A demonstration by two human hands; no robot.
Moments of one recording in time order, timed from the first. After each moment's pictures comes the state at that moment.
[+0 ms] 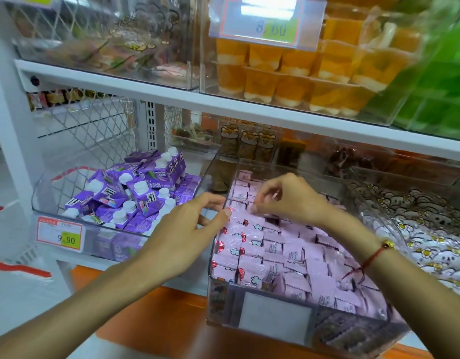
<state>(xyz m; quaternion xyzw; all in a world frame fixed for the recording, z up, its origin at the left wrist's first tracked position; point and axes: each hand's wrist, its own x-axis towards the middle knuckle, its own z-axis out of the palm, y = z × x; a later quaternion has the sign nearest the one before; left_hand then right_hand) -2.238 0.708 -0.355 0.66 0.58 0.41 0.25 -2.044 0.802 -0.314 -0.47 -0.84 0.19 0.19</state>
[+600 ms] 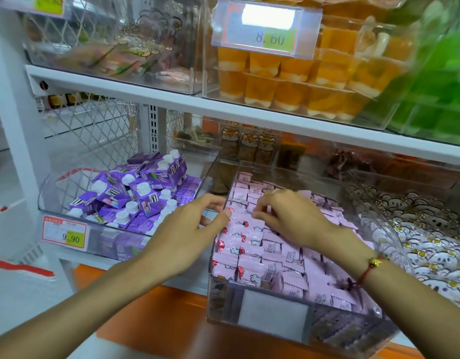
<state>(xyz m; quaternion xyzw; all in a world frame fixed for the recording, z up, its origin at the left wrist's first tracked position) -2.237 0.705 -0.352 0.66 0.58 0.40 0.25 -2.043 0.787 -0.329 -0.43 -0.89 -0.05 0.12</state>
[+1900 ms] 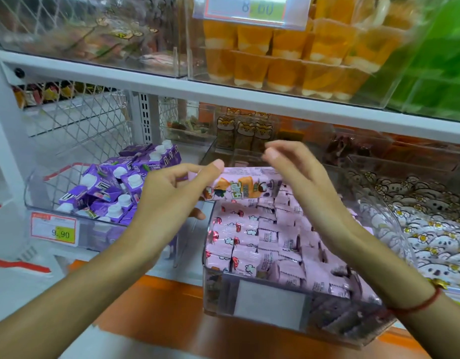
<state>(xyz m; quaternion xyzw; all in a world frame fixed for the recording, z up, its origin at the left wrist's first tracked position) -2.230 0.705 -0.325 0.49 0.49 0.63 0.35 -2.048 0.729 -0.297 -0.41 -0.72 0.32 0.45</state>
